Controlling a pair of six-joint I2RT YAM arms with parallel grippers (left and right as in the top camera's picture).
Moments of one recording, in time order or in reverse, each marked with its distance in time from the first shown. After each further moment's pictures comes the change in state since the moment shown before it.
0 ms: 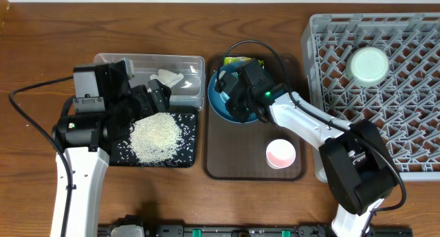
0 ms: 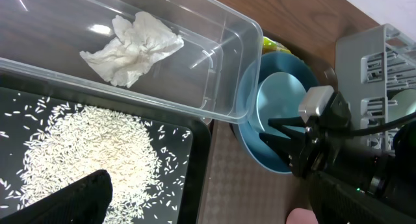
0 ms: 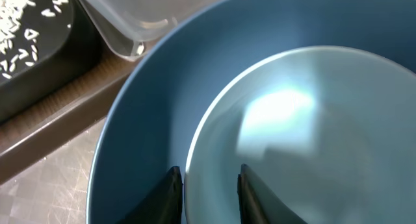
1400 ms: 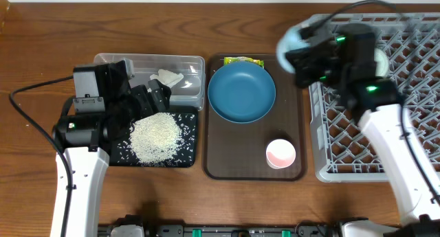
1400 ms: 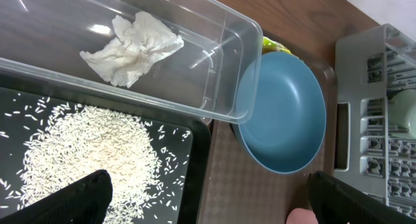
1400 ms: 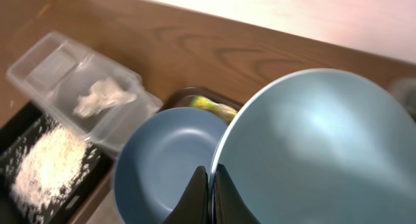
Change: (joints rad) left arm 0.000 0.000 0.000 0.000 0.000 0.000; right arm -0.467 -0.478 0.013 -0.109 -0.294 0.259
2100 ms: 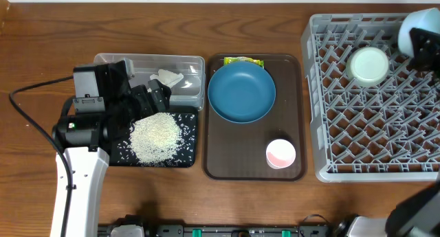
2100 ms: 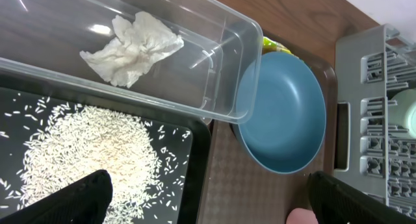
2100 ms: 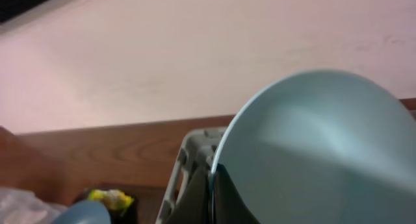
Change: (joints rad) left arm 0.000 0.000 0.000 0.000 0.000 0.000; right arm -0.681 0.129 0.001 0.417 -0.375 0.187
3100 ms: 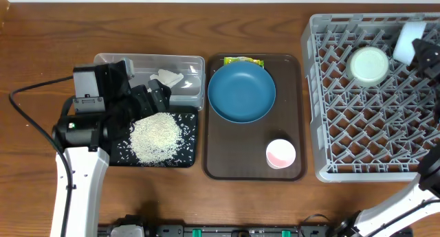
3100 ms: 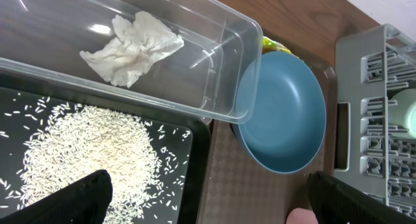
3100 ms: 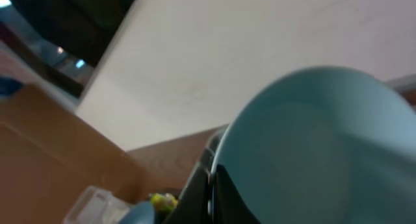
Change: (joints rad) left arm 0.000 0.000 0.000 0.000 0.000 0.000; right arm -0.146 0.487 0.001 0.906 -0.439 0.692
